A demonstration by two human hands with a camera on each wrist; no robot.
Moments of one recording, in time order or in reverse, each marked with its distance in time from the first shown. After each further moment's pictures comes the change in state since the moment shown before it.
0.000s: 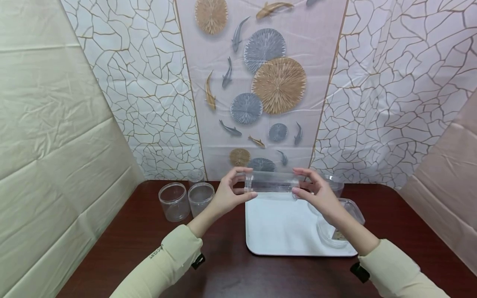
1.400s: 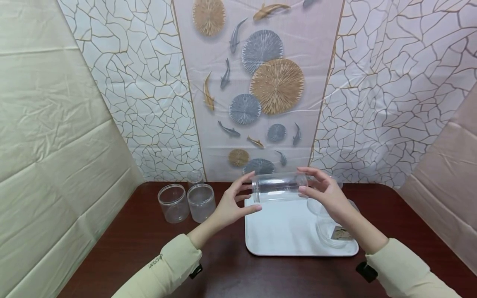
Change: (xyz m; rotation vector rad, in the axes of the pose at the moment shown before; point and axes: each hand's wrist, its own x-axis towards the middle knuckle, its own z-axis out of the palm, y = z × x) left_hand -0.016 -0.008 0.014 0.111 -0.066 0.060; right_hand -0.004 0.000 -0.018 0.083 0.000 -0.026
